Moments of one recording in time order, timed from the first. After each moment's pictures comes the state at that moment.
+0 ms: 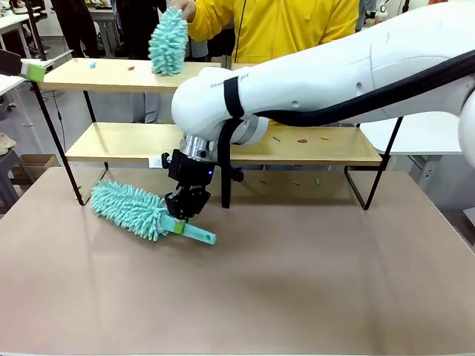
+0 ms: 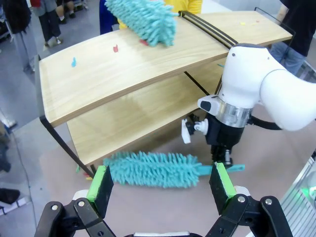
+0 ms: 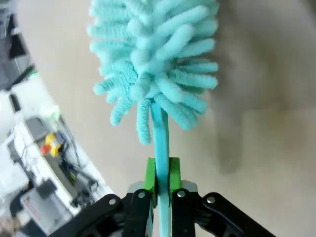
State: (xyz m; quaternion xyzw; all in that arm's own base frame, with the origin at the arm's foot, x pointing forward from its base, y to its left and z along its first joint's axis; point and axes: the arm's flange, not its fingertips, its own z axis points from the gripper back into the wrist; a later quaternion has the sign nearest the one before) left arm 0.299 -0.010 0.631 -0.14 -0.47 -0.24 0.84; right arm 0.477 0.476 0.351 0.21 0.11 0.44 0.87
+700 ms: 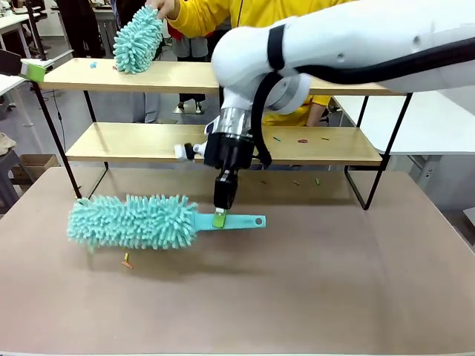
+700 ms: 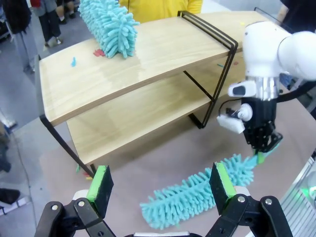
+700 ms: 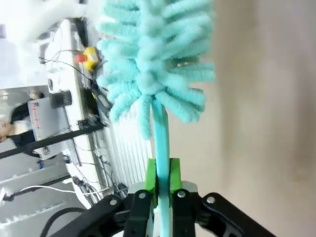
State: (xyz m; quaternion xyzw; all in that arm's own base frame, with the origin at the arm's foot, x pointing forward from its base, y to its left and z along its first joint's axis) left arm 0.299 -0.010 0.631 -0.14 -0.47 -0.24 0.84; right arm 0.466 0.389 0.408 0.32 0.17 0.58 0.73
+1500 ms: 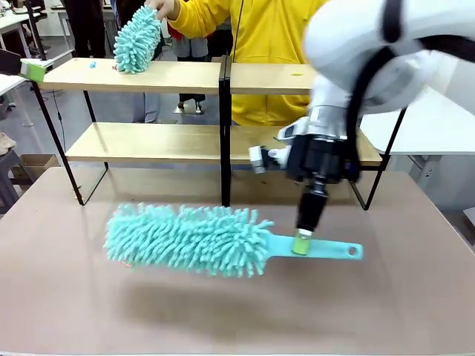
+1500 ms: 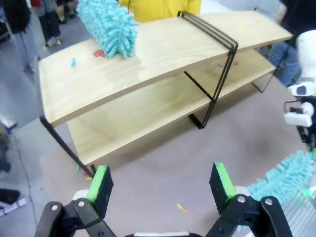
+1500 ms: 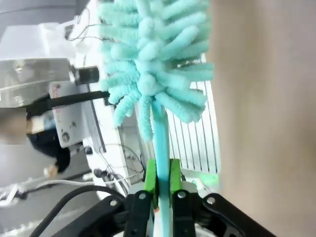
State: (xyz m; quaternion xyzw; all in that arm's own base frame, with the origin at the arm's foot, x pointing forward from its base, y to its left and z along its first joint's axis) left arm 0.298 -0.010 0.631 -0.14 -0.47 -0.24 0.84; right arm 0.346 0.238 0.446 0.34 0.18 0.54 0.75
